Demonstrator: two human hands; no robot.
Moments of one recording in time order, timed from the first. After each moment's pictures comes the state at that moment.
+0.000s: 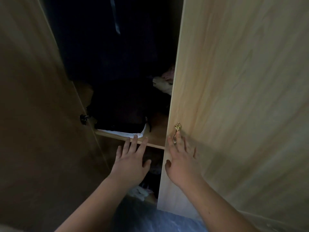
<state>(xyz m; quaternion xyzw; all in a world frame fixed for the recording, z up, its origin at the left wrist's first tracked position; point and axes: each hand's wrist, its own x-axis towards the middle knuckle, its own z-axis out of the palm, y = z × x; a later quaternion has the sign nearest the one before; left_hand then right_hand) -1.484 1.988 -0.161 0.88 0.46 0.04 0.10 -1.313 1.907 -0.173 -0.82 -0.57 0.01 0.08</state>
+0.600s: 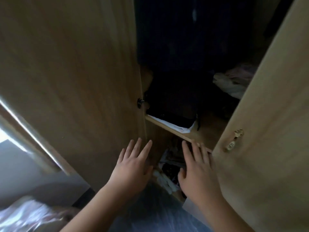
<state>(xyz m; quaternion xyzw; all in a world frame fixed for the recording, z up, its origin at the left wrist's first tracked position) -1.607 1.954 -0.173 0.81 0.57 0.06 0.08 -1.389 1.914 -0.173 -0.71 -0.69 0.03 0.09</state>
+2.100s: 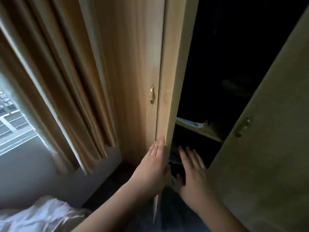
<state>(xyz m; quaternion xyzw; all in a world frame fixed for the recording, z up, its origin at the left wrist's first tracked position) -1.713 1.888 -0.145 0.84 0.46 0.20 0.22 -1.551 1.827 -0.146 -0.70 -0.69 0.10 0.18</state>
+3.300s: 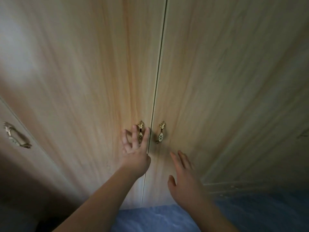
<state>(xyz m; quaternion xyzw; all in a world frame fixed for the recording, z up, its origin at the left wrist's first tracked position) -1.413 2.050 -0.203 0.93 0.34 0.09 0.12 -1.350 1.866 -0.170 -0.88 -0.43 0.08 0.18</state>
